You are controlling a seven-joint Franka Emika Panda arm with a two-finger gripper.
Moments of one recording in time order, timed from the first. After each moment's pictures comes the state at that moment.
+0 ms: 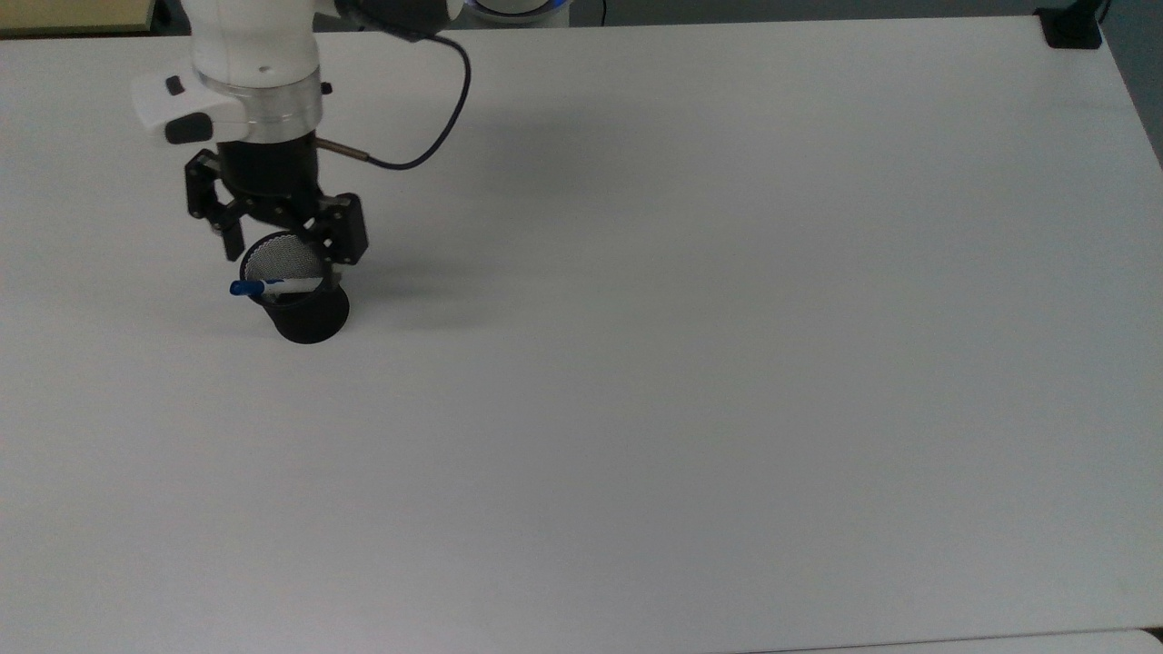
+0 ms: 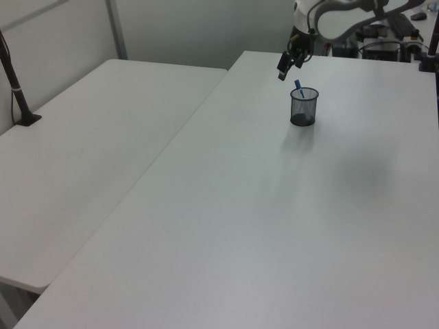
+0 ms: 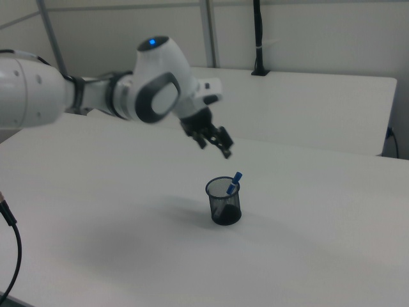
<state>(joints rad) 0.05 0.26 -0.24 -1.74 -0.05 2.34 0.09</state>
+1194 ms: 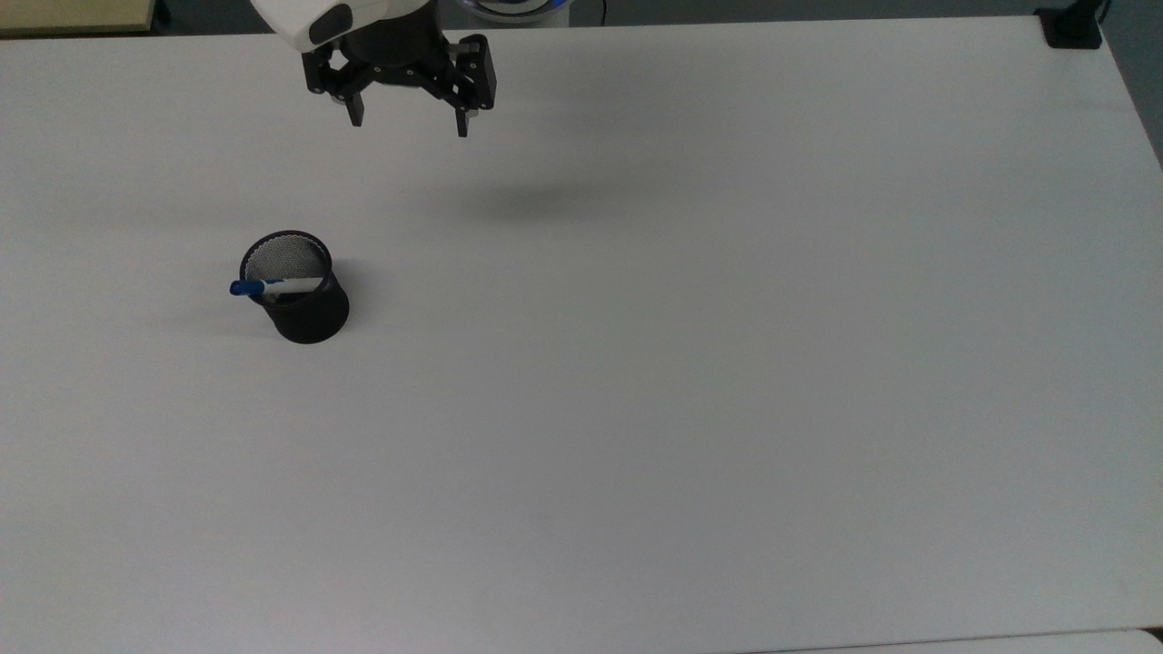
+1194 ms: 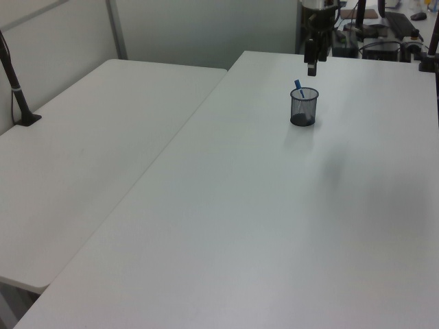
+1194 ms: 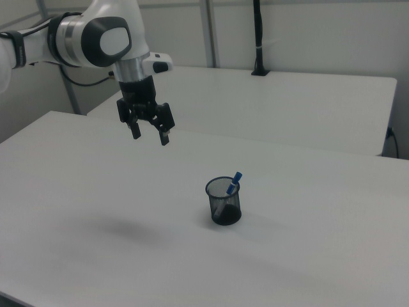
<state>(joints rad) 0.03 0.11 -0.07 -1.64 -0.05 1.73 0.01</state>
